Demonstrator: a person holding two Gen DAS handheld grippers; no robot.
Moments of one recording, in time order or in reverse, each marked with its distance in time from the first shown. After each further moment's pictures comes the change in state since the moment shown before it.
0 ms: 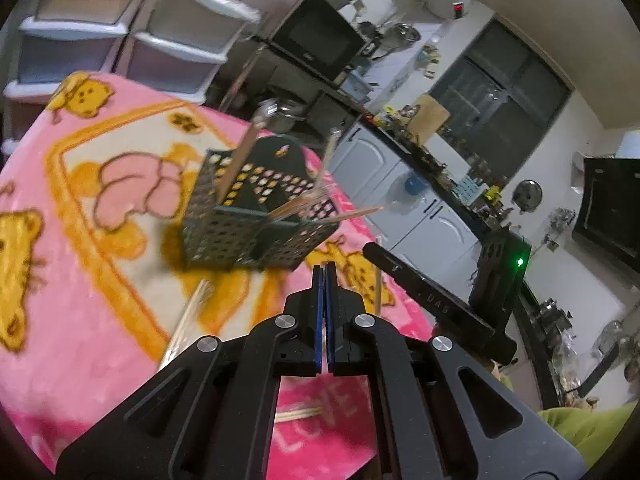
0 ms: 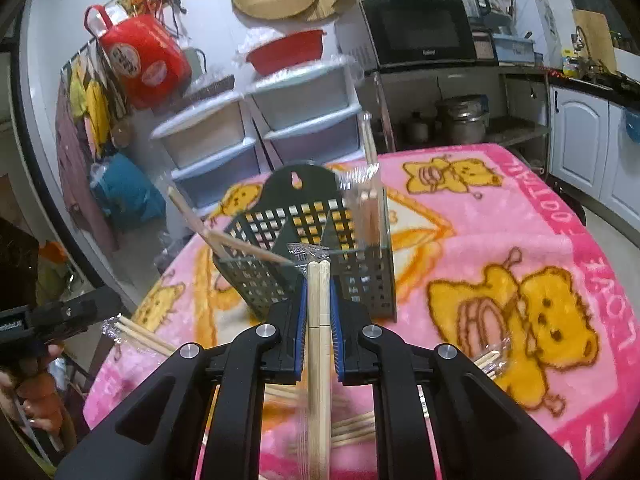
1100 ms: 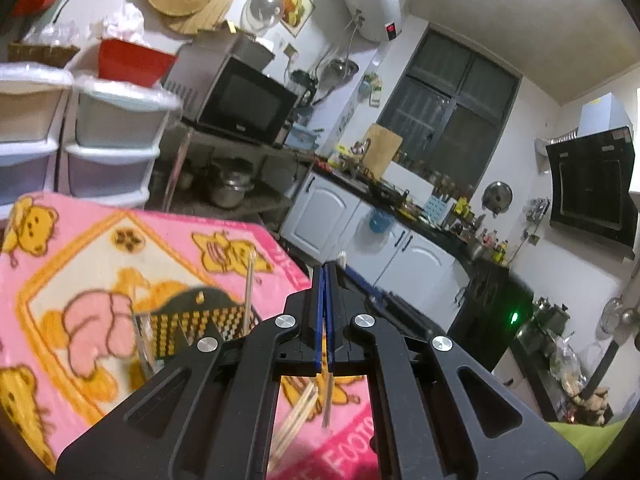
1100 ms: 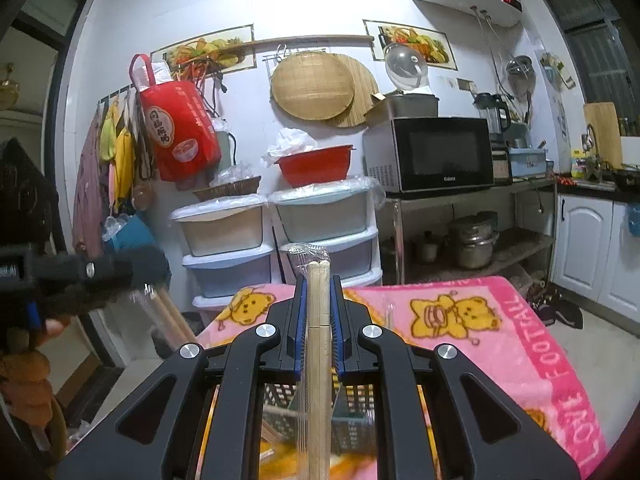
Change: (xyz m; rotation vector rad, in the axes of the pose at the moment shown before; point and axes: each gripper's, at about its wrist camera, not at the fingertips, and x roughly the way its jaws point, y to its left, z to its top) left arm -0.003 -0.082 0.098 0.203 -0.167 -0.082; right arm -0.033 0.035 0.091 -0.159 -0.354 0.002
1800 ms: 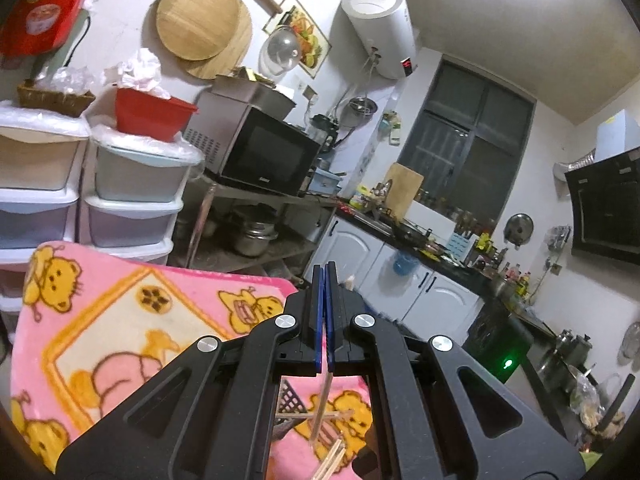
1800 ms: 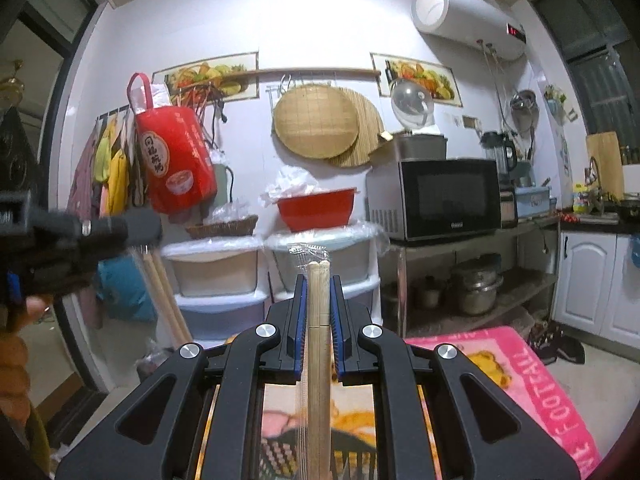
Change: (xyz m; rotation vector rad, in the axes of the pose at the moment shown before) left arm -0.001 0.017 0.061 0.008 -0.123 0.084; right arm 0.051 0.012 0.040 -0.038 -0.148 -0.027
